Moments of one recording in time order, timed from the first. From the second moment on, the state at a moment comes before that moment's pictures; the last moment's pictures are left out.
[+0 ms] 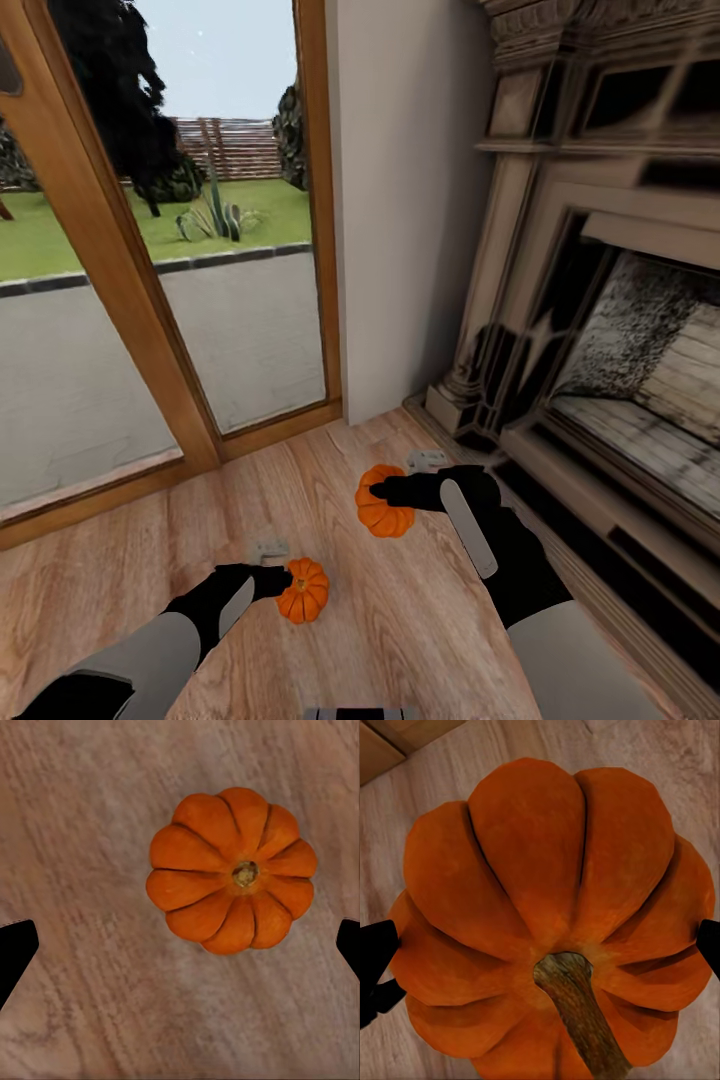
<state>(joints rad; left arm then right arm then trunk) -0.75 -0.03 -0.14 -0.23 0.20 0.29 0.03 -0.66 0.08 0.24 -1.22 -0.43 0.98 -0.09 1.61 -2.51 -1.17</state>
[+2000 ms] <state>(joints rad) -0.74 -0.06 -0.19 -0.23 0.21 0.28 0.03 -0.66 0.08 0.24 -1.21 -0.43 0.98 -0.09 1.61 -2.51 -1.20</state>
